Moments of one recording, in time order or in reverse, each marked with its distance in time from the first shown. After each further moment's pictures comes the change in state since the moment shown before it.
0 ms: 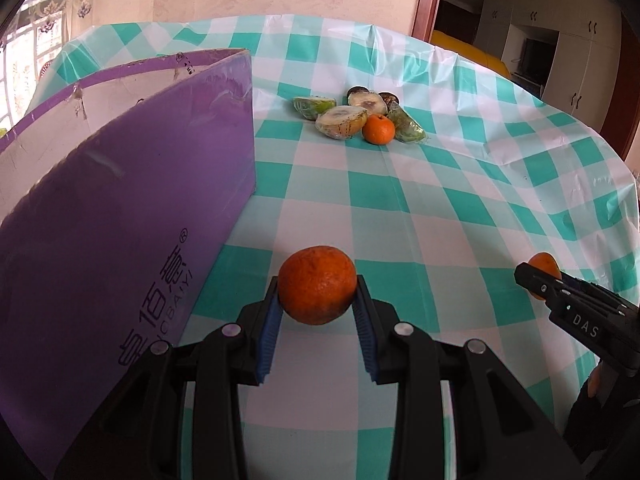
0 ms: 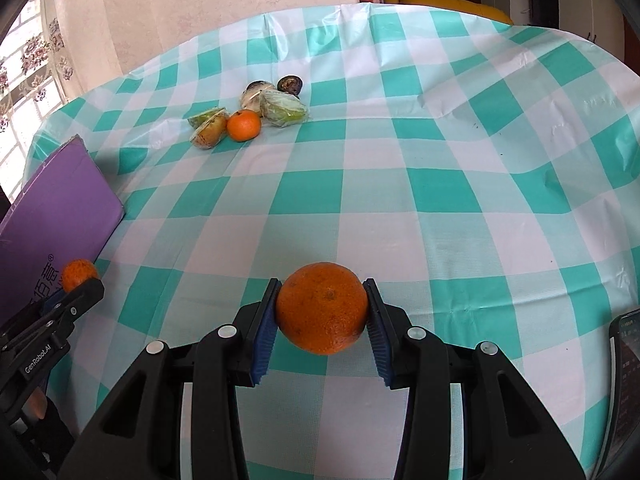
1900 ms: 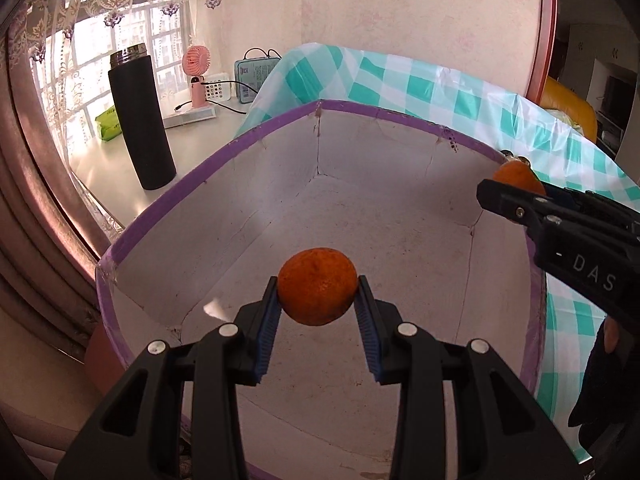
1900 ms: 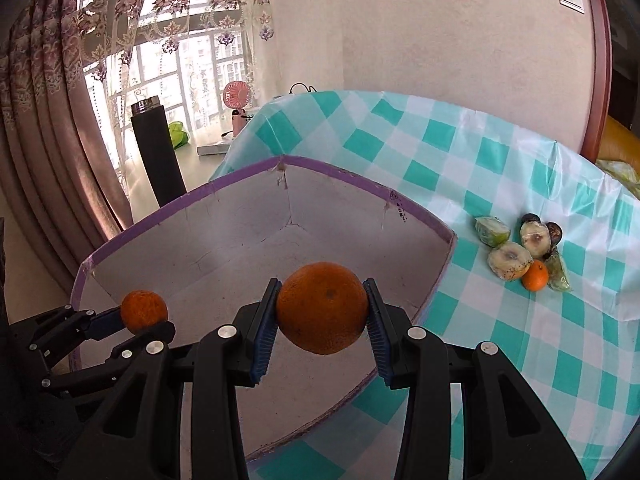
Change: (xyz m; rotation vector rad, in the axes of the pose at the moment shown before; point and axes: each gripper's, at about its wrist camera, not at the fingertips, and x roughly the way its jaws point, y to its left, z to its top) left arm -0.126 0.178 0.010 -0.179 0.003 0.295; right arm -0.051 0.285 0.056 -0.497 -0.076 0.351
